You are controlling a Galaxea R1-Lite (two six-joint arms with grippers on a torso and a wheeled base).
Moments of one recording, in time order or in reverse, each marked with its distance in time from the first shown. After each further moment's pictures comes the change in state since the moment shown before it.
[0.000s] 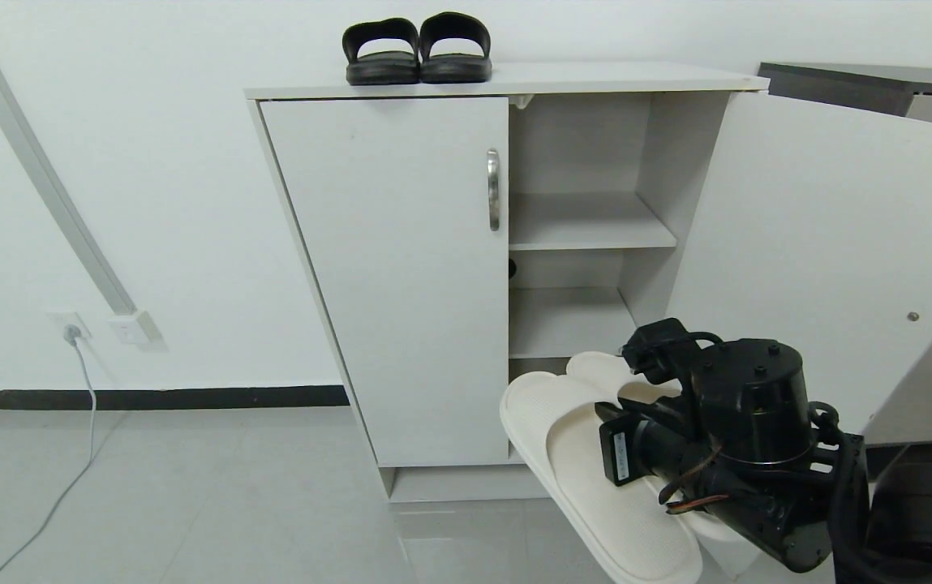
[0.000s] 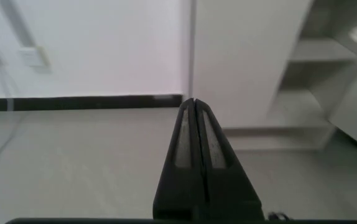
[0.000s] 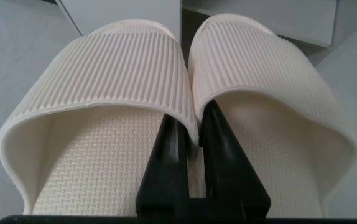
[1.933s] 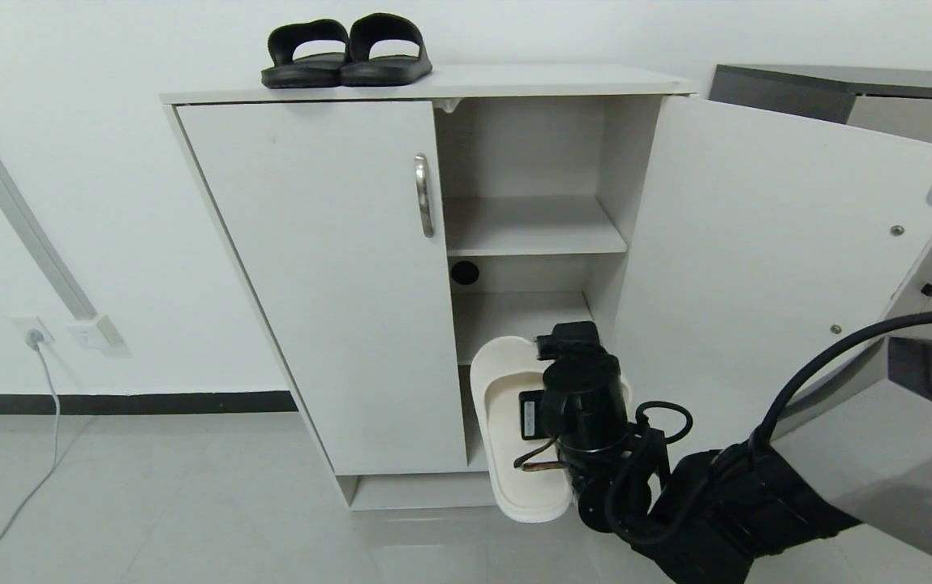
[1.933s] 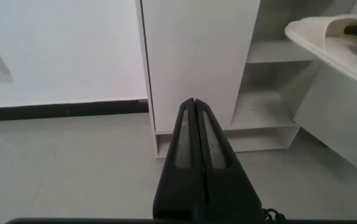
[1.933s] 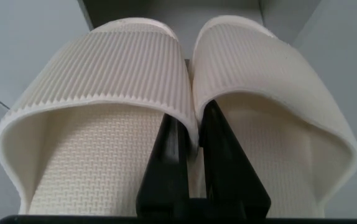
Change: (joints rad) left arm -0.002 -0.026 0.005 -0.006 -0.045 -0.006; right arm 0.039 0.390 -0.318 -0.172 -0.335 0.068
